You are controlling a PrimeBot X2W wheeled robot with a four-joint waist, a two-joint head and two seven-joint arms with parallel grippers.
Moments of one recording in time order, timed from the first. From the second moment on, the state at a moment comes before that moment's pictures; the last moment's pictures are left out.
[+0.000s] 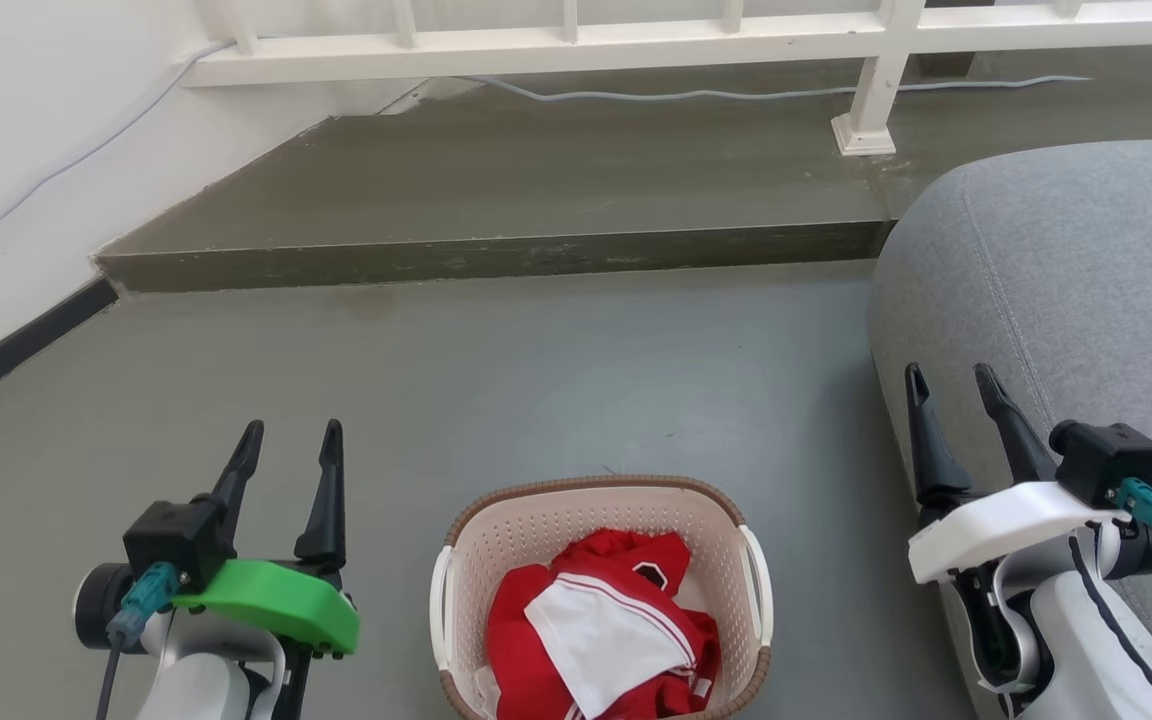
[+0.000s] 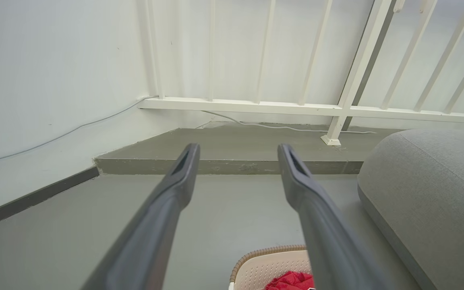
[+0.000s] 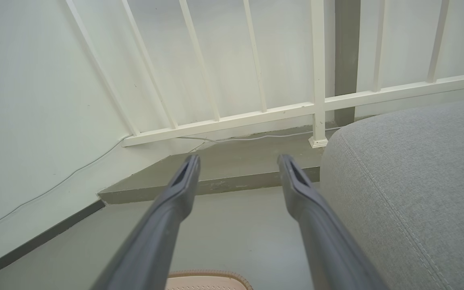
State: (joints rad) left arm -0.12 0.14 -0.29 0.22 -0.42 0.01 -0.25; right arm -0.10 -0.16 0.24 0.26 0.42 -0.05 -0.25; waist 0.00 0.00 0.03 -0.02
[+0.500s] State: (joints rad) left arm -0.08 0.11 -0.24 0.18 -0.39 -0.02 -0.25; right arm -0.07 -0.14 0.20 0.23 0.38 -0.03 -0.25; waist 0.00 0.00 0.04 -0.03
